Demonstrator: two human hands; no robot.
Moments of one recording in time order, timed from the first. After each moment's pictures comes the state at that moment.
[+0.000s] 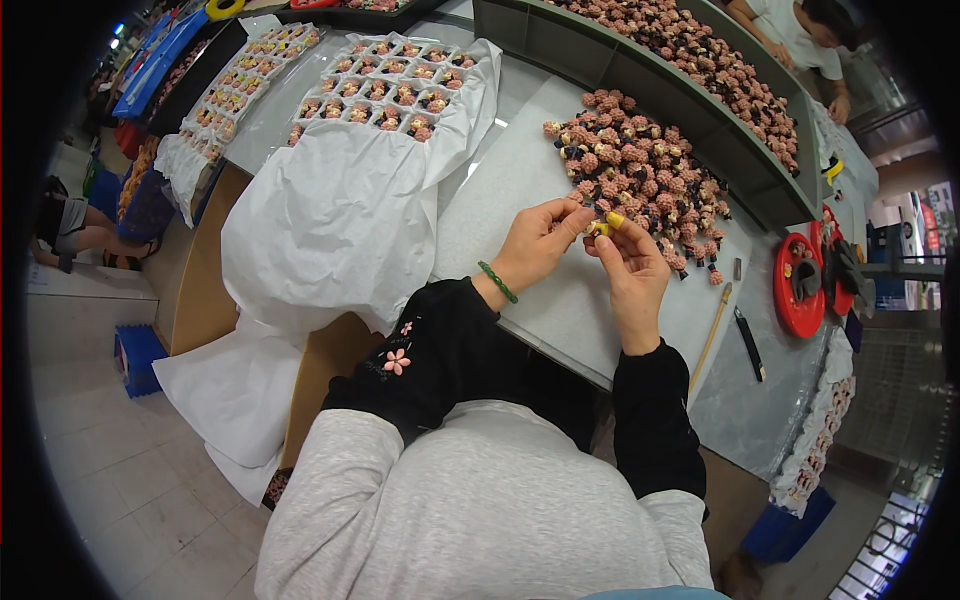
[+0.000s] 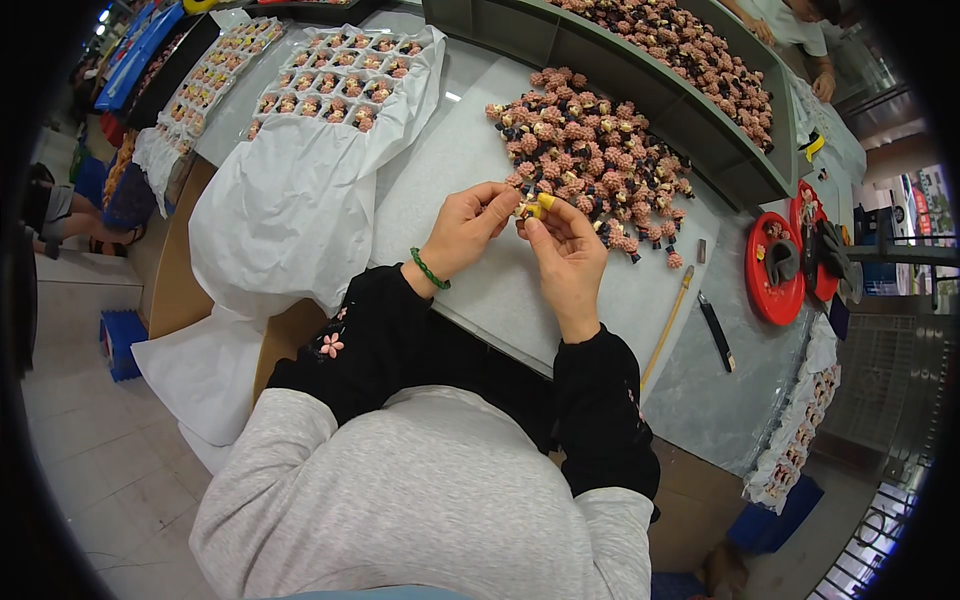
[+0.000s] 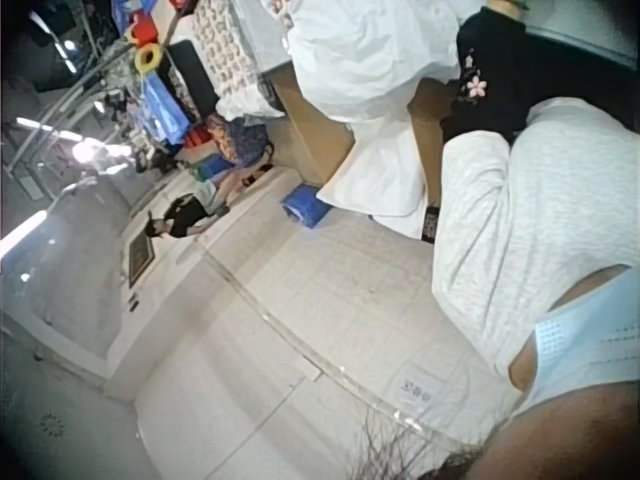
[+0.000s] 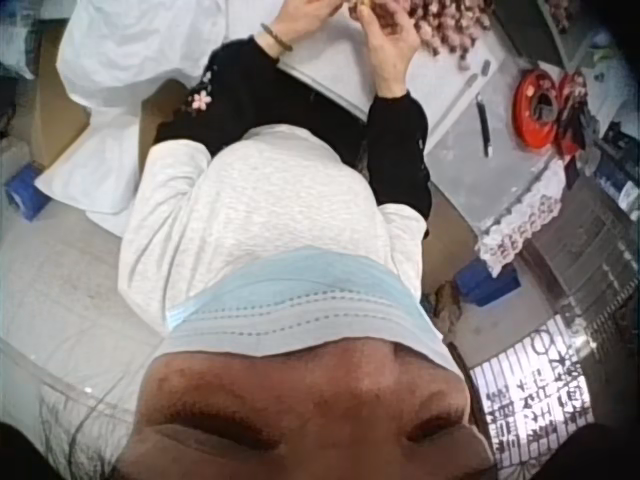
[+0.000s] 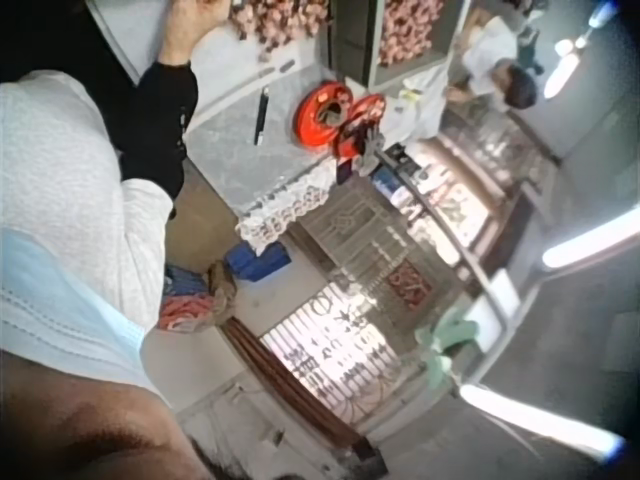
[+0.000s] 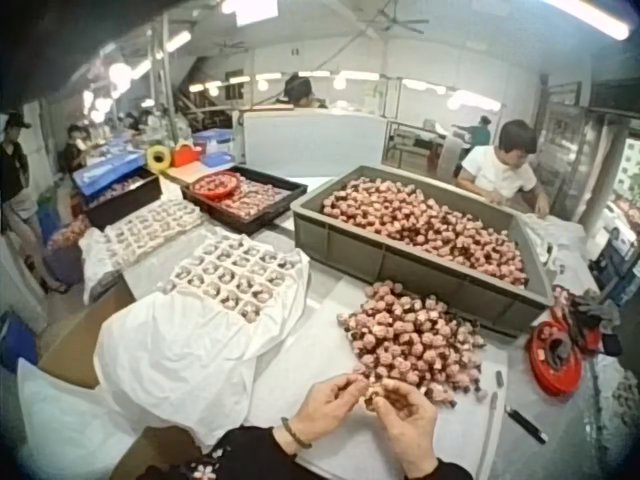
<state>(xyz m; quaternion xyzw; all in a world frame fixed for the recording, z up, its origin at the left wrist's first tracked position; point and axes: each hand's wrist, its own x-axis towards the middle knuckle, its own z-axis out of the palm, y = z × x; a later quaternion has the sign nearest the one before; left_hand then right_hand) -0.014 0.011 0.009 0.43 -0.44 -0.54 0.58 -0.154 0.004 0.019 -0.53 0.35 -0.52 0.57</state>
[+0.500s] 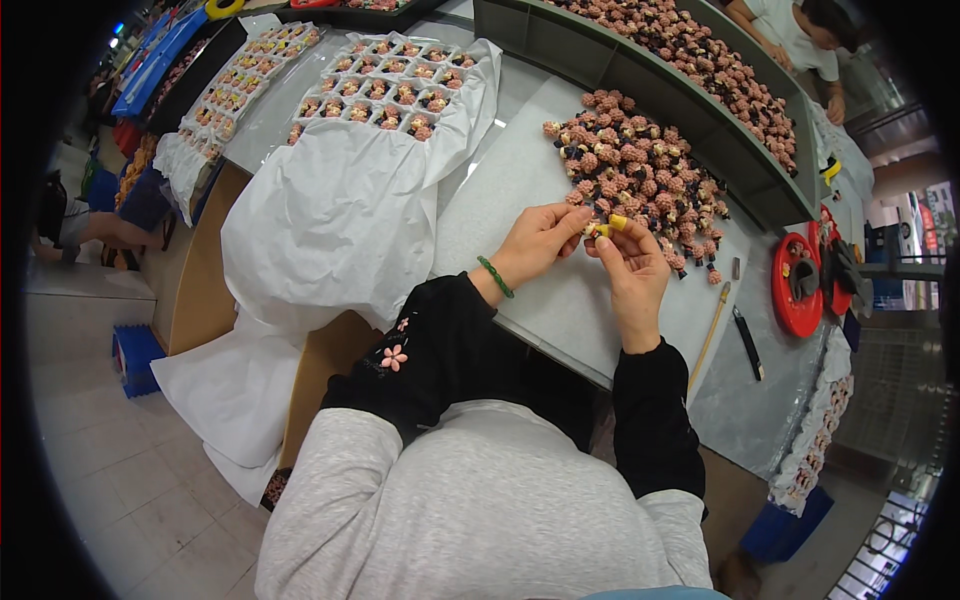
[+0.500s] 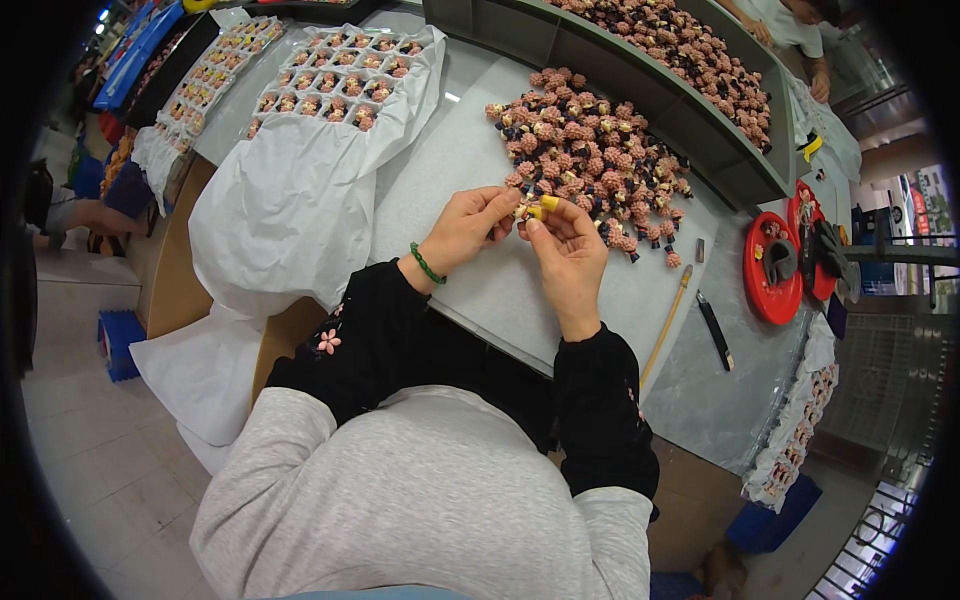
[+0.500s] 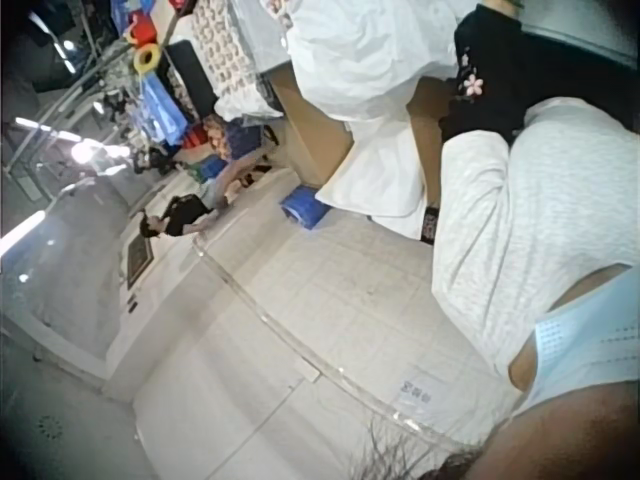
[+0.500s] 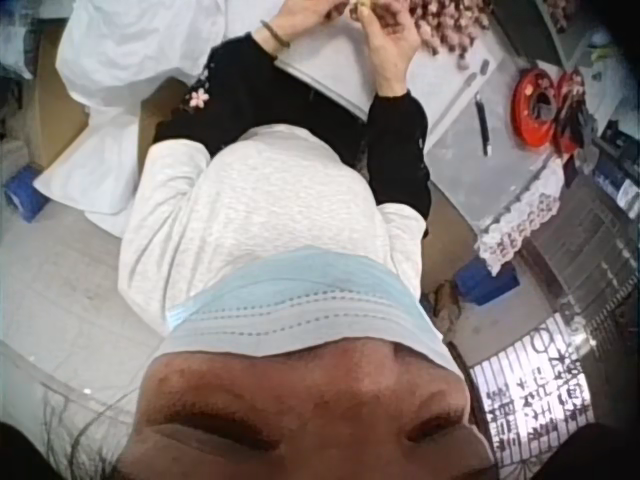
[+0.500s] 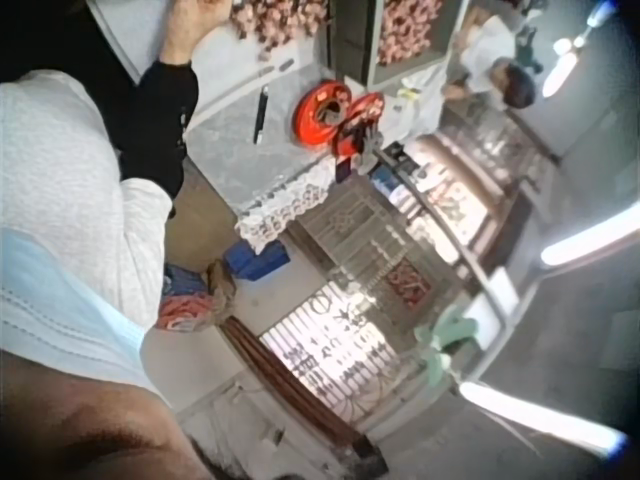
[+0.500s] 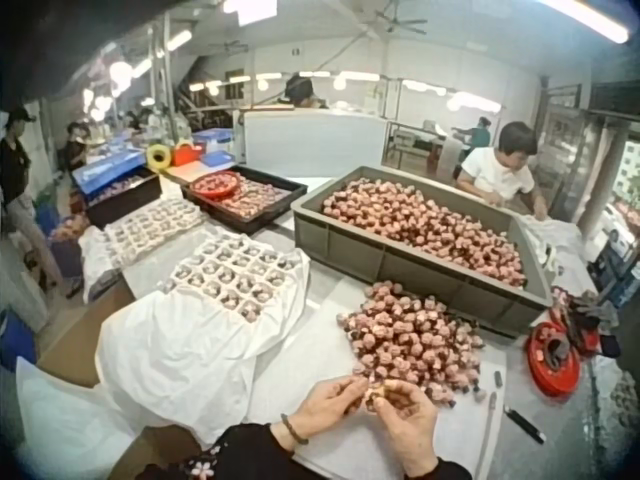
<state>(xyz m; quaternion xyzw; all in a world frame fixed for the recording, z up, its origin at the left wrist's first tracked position) -0.009 0.005 0.003 0.42 -0.40 -0.62 0.52 -0.155 0.003 0.021 -0.52 0.37 -0.51 0.57</state>
